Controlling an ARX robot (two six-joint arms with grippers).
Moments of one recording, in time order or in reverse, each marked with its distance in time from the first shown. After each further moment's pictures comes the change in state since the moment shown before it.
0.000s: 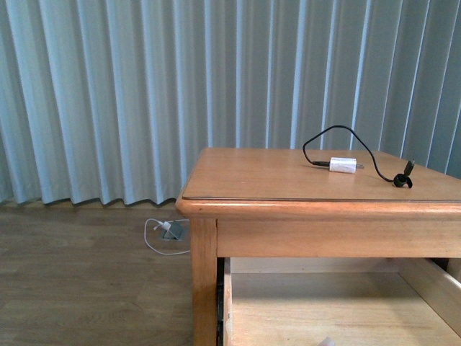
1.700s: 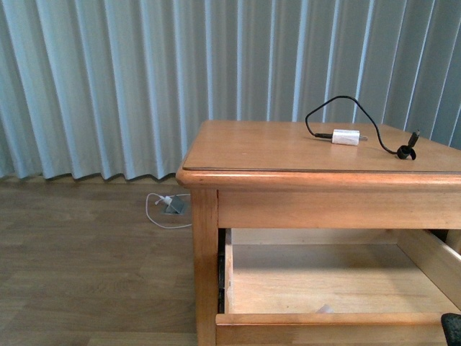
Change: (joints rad) left arm -0.002 -0.225 -0.031 -0.174 -0.001 -0.001; right arm -0.121 0.896 0.267 0.007 -0.321 0.141
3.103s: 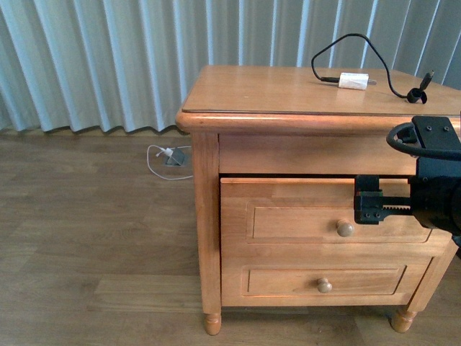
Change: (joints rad) left arm 0.000 0.000 0.000 0.000 0.000 0.000; right arm -0.099 0.676 0.327 0.843 0.025 -0.225
